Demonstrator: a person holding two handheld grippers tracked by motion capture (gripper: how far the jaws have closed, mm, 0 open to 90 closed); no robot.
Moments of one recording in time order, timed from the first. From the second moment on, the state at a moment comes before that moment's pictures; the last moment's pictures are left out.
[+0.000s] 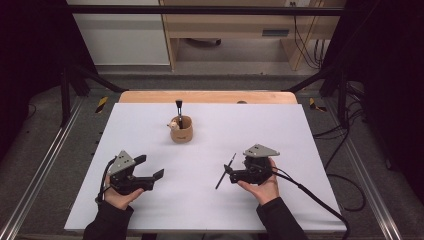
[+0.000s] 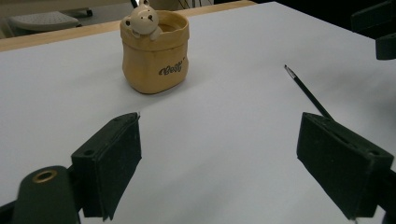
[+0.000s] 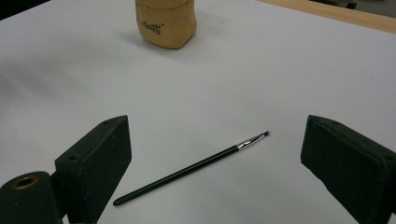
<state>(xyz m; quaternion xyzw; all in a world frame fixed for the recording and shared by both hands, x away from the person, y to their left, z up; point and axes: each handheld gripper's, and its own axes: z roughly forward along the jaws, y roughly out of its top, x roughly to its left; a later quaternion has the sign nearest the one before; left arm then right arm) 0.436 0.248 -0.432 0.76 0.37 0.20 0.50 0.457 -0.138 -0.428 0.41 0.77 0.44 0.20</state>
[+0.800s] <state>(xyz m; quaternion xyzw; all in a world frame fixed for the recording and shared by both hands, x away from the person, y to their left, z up) 0.435 0.247 -0.431 0.76 0.37 0.20 0.50 0.464 -0.126 -0.443 0.43 0.78 0.42 0.19</state>
